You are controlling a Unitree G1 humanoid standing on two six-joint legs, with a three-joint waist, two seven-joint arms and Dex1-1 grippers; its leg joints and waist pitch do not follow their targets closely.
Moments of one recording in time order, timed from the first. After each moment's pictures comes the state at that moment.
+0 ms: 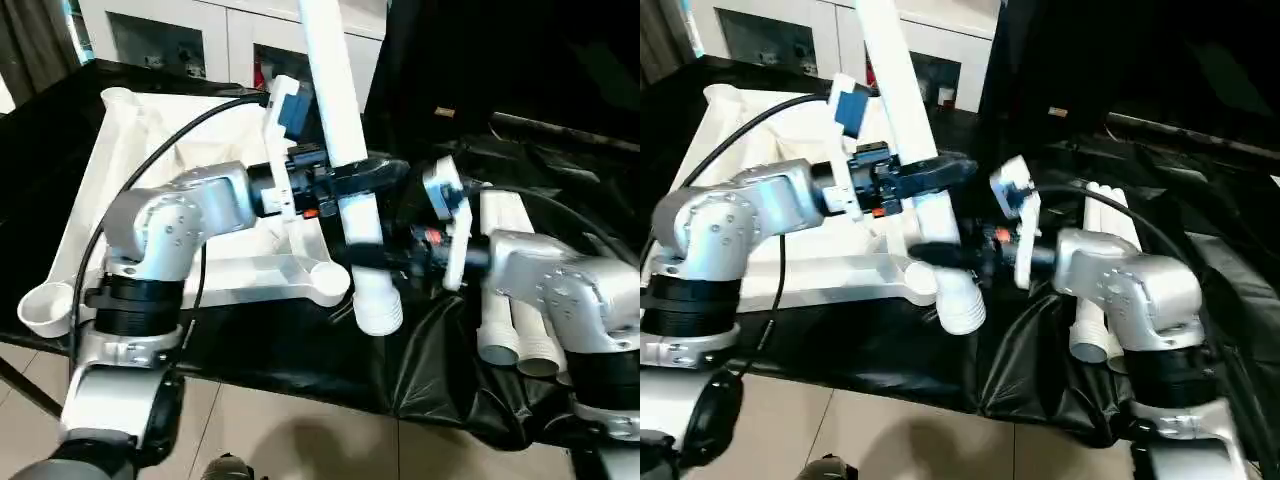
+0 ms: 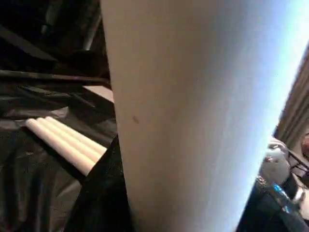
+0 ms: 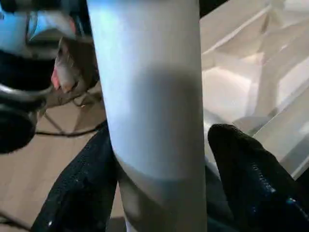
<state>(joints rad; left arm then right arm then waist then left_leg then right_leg) -0.82 0.27 0.02 0.06 -0.73 0.98 -0.83 -0.52 -0.42 0.05 -0.12 0.66 1.00 0.91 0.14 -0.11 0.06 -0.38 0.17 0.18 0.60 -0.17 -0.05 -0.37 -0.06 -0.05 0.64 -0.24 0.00</state>
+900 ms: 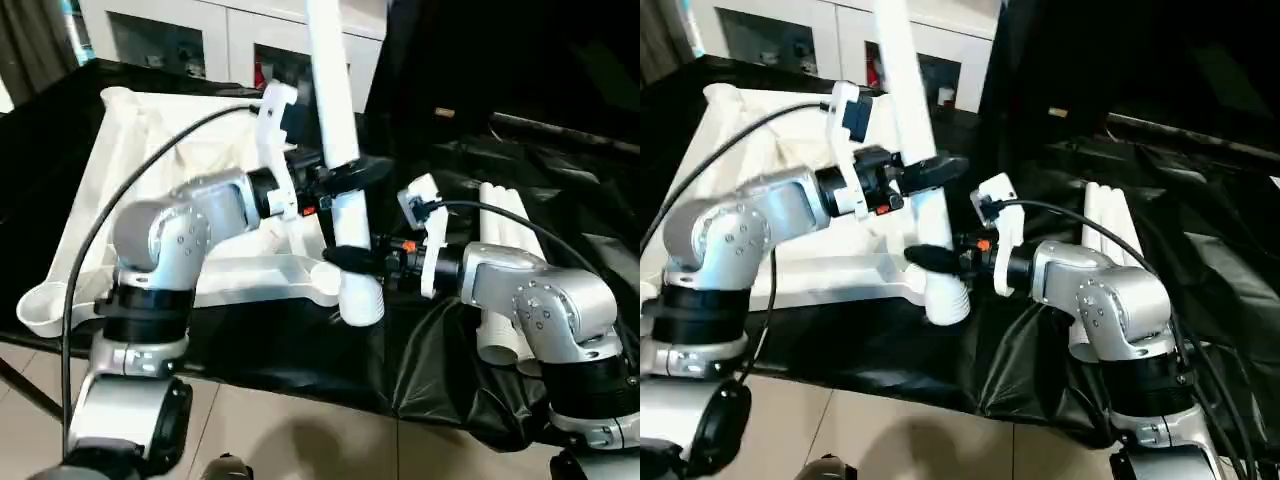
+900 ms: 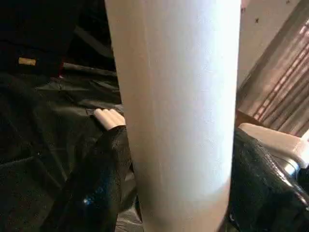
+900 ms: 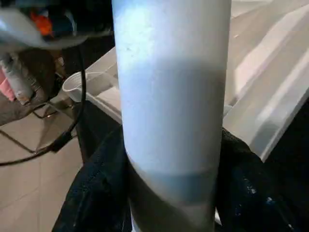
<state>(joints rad) -0.77 0.19 0.05 0.06 -0.63 0.93 -0.57 -0.52 -0.32 0.06 -0.09 0.59 0.97 0.68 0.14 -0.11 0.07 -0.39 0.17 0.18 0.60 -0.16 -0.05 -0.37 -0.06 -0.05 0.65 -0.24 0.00</state>
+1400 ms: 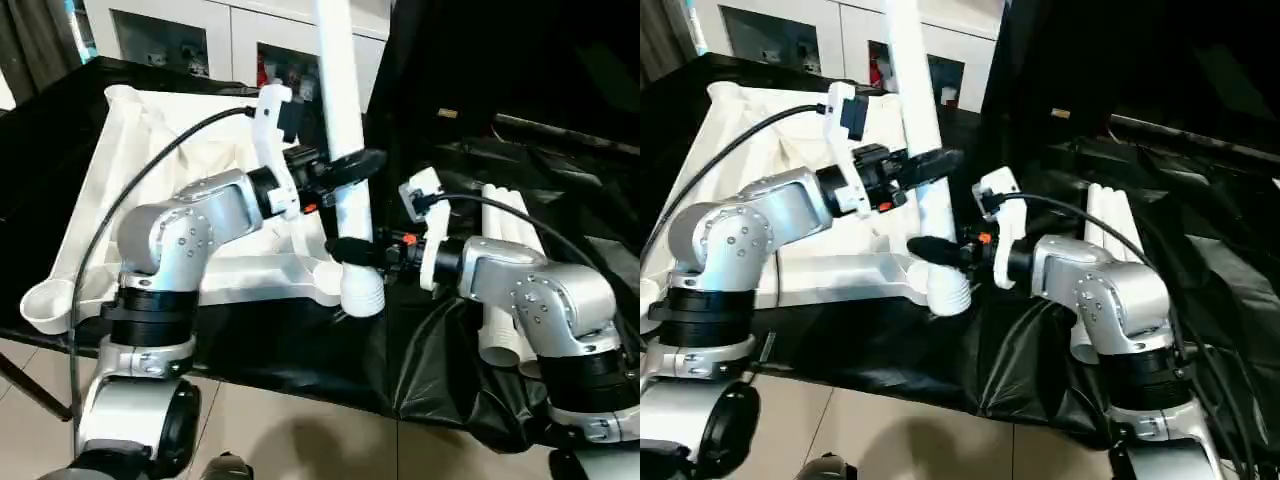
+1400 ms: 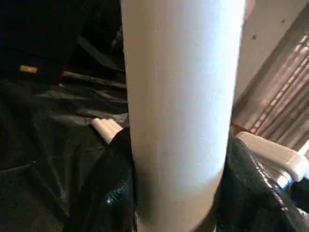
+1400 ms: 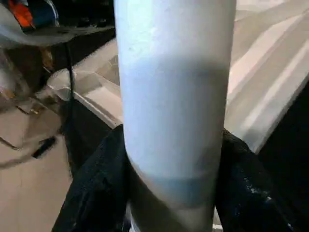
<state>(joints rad) -0.78 0.16 0.08 0.08 -0.64 0.91 -0.56 -0.52 -0.36 0.10 -0.09 0.52 0.86 0.70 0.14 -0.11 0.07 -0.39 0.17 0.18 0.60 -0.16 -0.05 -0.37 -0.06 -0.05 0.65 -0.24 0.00</state>
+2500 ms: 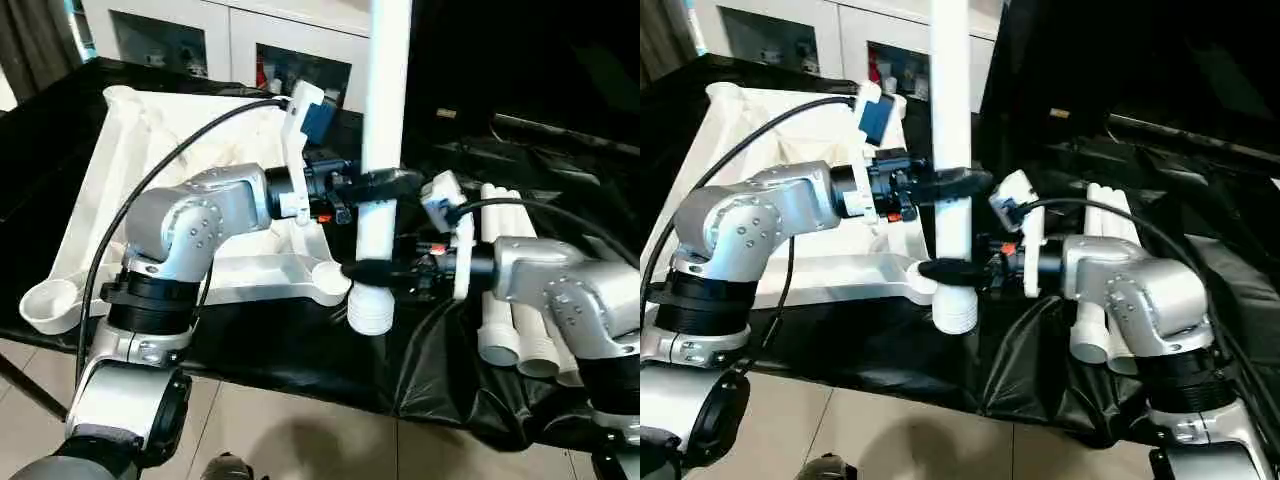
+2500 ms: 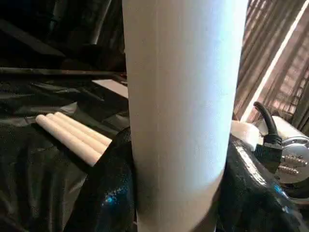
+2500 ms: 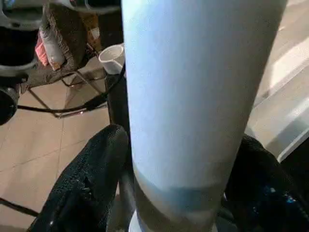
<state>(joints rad) -0.83 0.24 -0.05 0.08 -0.65 0.92 -0.80 -0.52 -0.48 0.12 -0.10 0.62 0.93 0.93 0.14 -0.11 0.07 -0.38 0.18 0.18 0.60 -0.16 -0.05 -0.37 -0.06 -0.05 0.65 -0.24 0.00</state>
